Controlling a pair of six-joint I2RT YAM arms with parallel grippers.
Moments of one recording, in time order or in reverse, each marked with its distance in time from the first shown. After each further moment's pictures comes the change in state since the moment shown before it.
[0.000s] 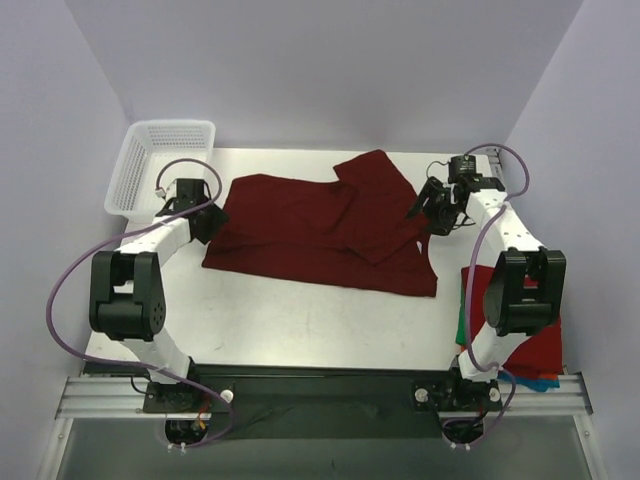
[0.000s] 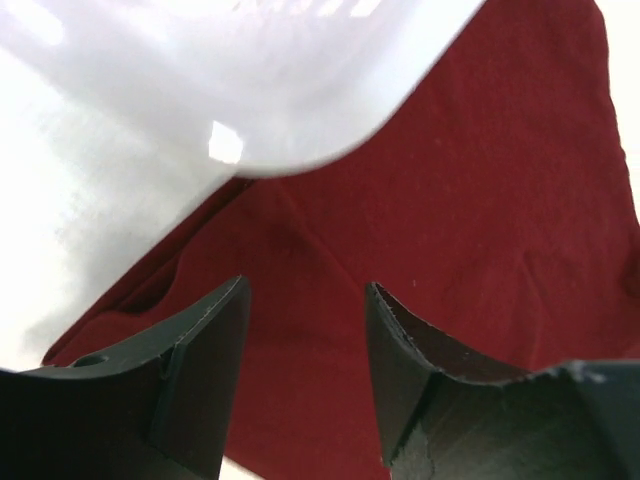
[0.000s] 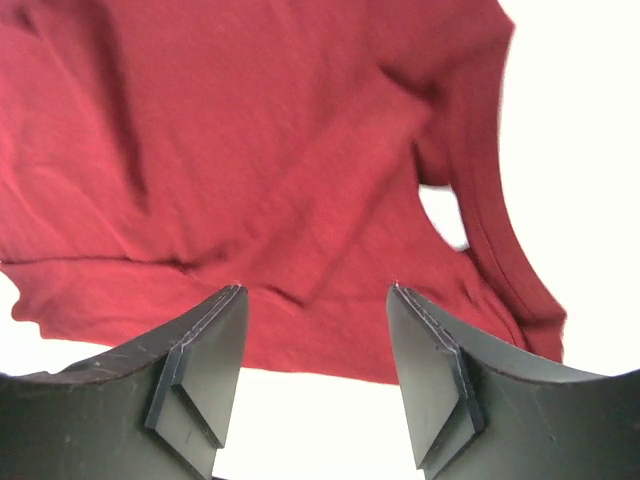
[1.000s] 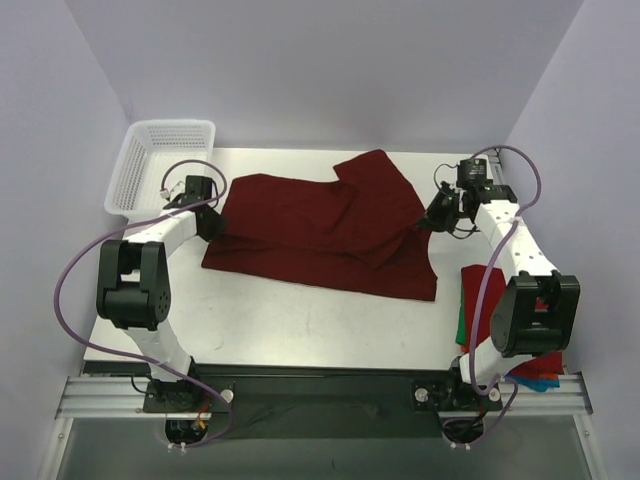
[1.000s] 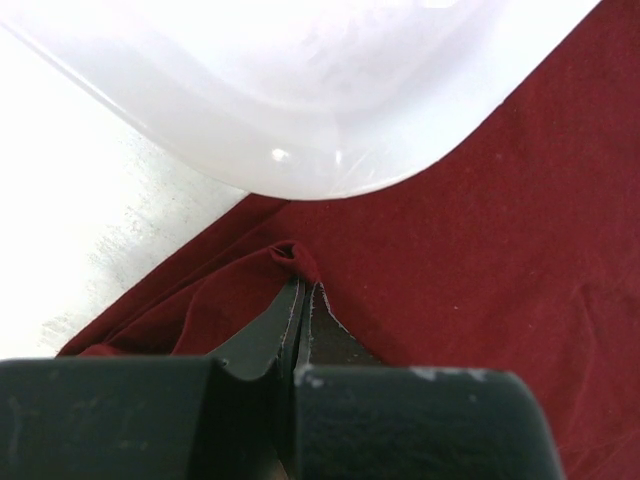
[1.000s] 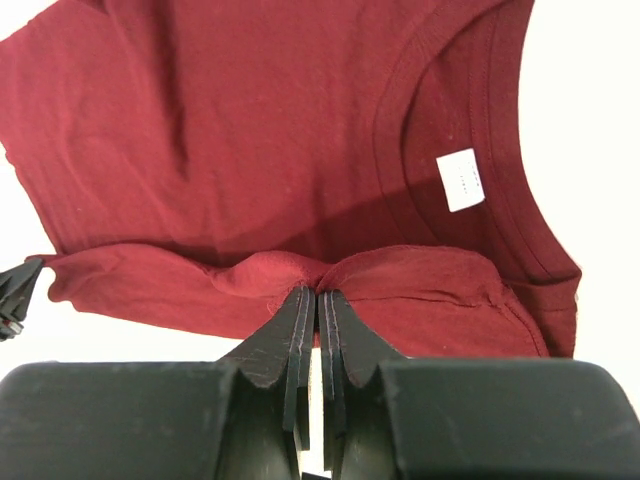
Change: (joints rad) left arm -0.026 0.061 0.058 -0.102 -0.085 -0.027; right arm -0.013 -0.168 -0.105 -0.001 -0.035 0.024
